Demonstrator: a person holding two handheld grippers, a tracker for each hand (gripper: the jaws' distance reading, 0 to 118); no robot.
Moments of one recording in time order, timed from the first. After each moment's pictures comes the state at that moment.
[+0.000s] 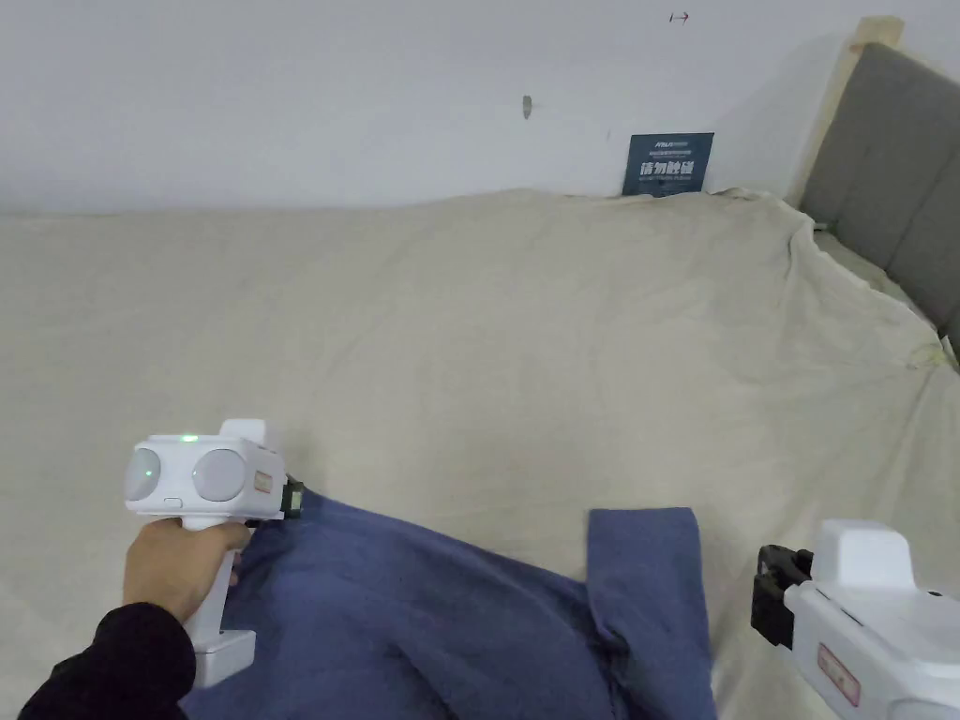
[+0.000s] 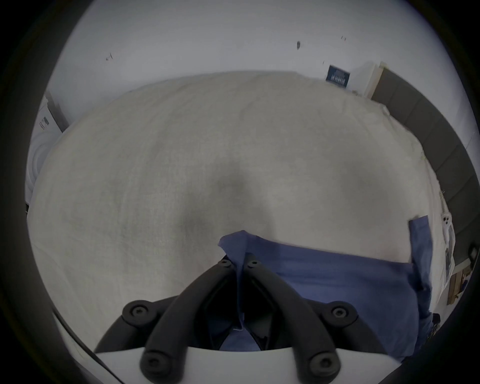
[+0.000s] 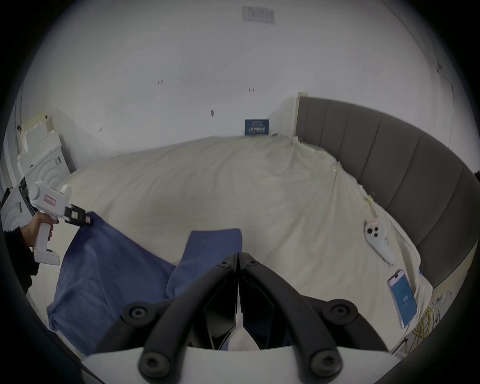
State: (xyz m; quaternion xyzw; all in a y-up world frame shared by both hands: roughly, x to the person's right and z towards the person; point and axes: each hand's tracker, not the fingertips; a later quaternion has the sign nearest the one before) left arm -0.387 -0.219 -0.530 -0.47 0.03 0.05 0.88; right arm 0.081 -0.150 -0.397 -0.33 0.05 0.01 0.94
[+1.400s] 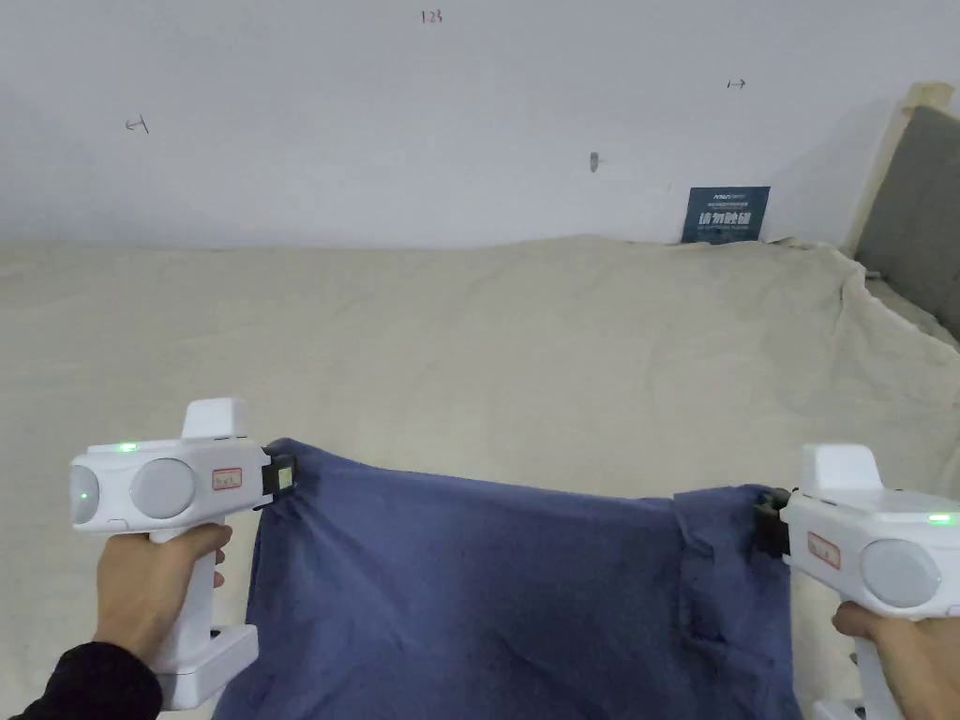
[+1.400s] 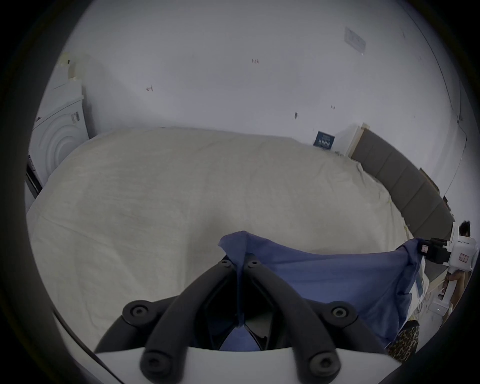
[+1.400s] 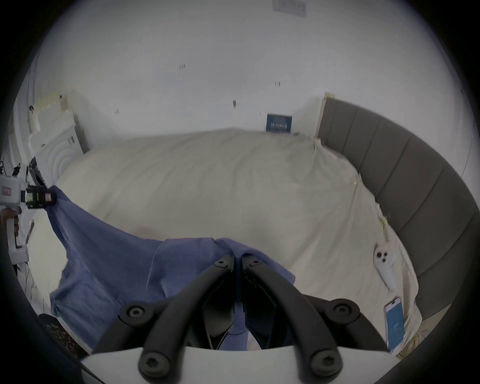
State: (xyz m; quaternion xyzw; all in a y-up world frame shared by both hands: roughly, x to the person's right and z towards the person) left arm -0.427 -0.095 -0.376 -0.33 0.05 0.11 0.93; right arm 0.061 -0.086 -0.410 -0.32 0.11 0.05 0.94
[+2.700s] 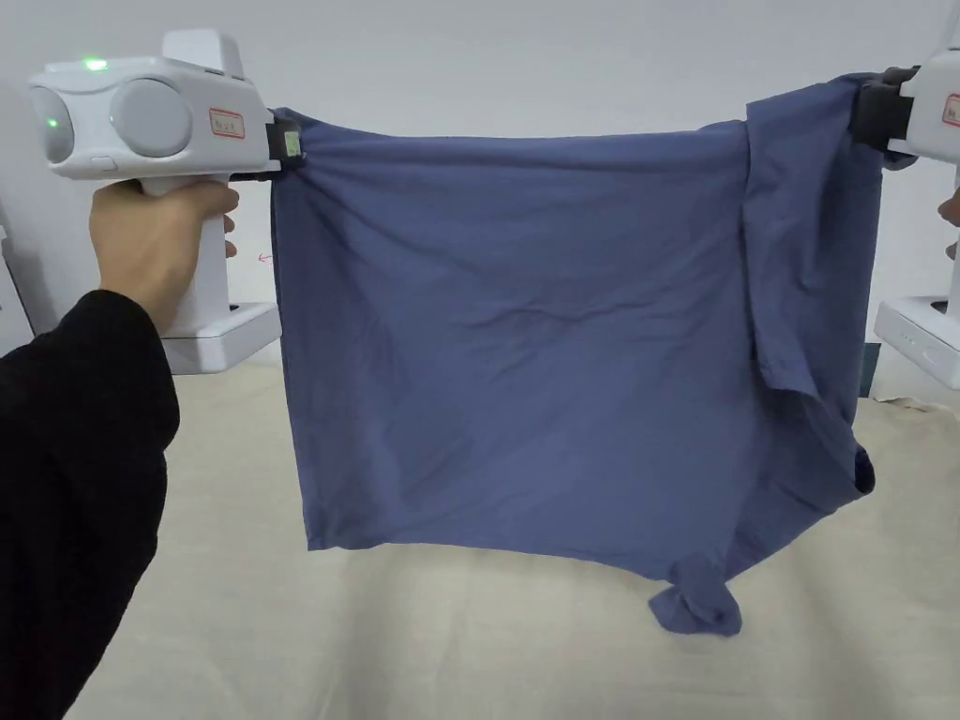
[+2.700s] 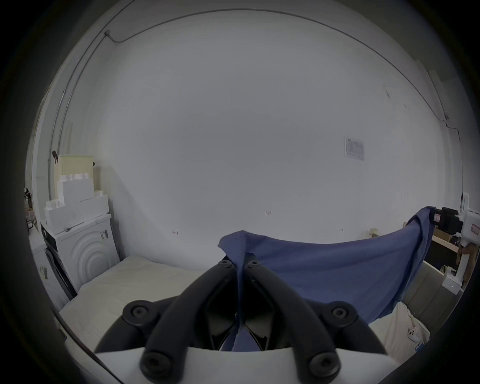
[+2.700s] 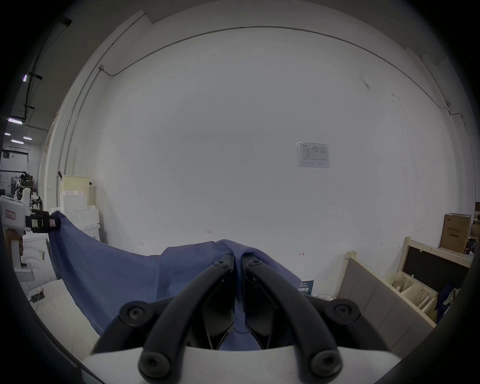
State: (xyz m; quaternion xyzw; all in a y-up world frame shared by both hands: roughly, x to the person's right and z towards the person) left arm -0.482 0.225 -0.457 -0.07 0.12 0.03 0.99; right arm -0.005 0.228 -0.564 0.01 0.18 0.02 0.98
